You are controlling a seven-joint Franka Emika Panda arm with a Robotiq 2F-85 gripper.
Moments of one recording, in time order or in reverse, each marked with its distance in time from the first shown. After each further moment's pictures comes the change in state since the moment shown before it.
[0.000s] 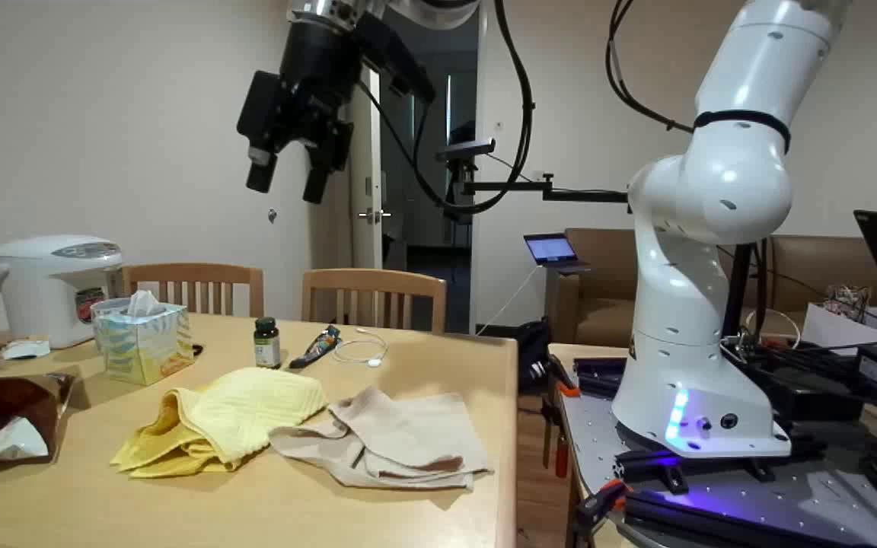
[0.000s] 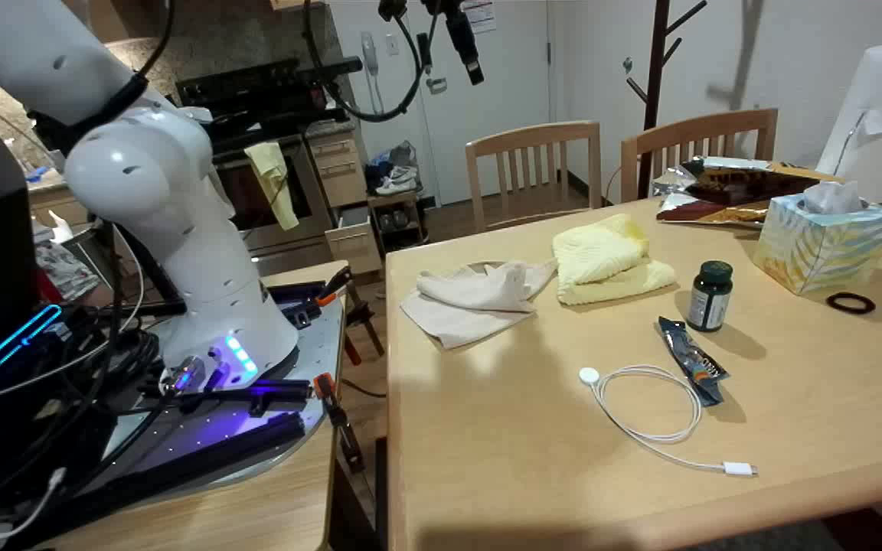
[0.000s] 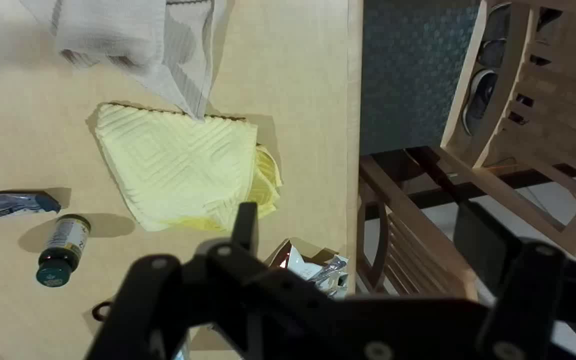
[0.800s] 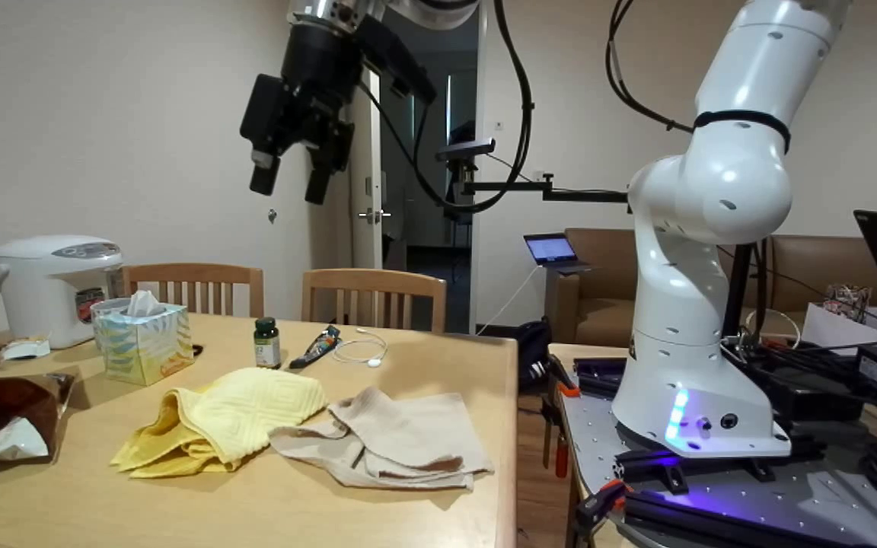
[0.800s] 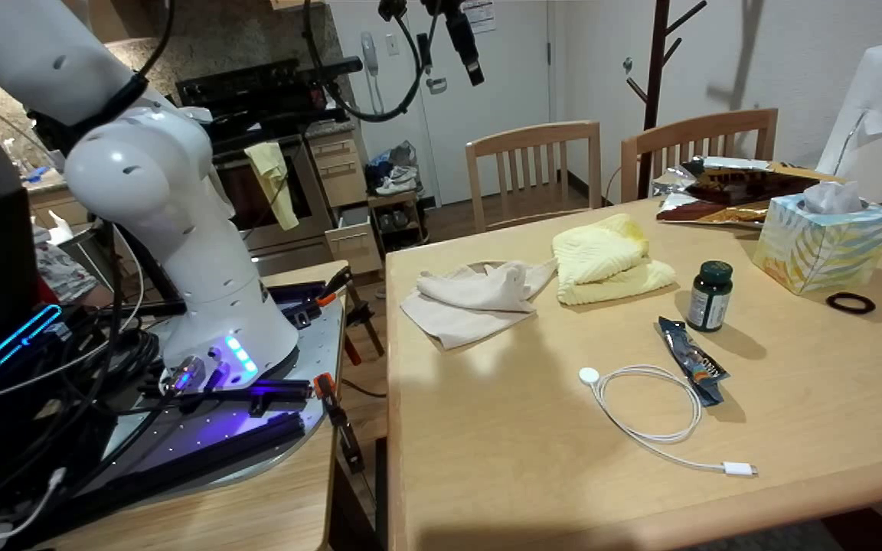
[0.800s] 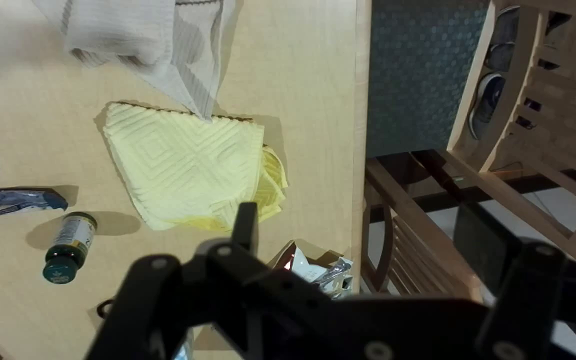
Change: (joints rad) arm -0.001 0.000 -0.002 0.000 -0.020 -0.010 0.000
